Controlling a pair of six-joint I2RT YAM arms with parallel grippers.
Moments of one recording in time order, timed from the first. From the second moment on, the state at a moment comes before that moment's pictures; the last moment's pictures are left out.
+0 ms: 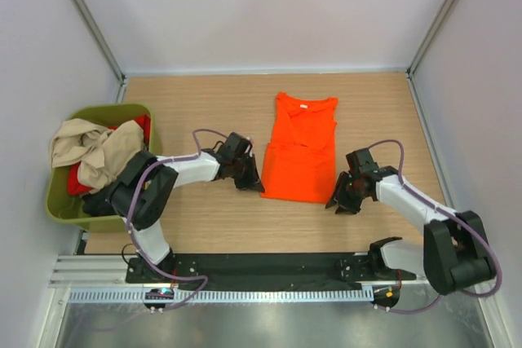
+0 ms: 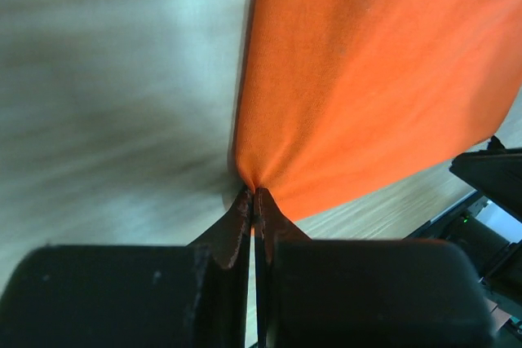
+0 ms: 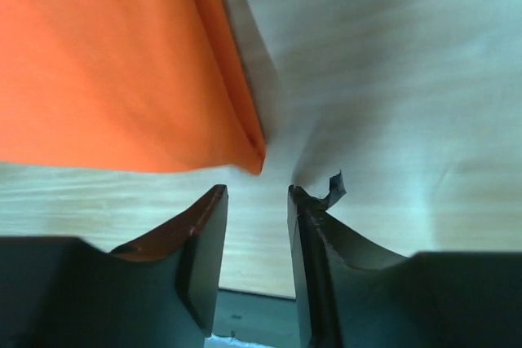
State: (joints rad) left arm -0.62 1.79 0.95 -0.18 0.33 -0.79; right arm 0.24 1.26 0.58 -0.59 -0.18 0.71
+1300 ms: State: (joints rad) left arm -0.74 1.65 0.79 -0.15 0.25 -0.92; right arm 0.33 1.08 0.57 -0.73 -0.03 0.82
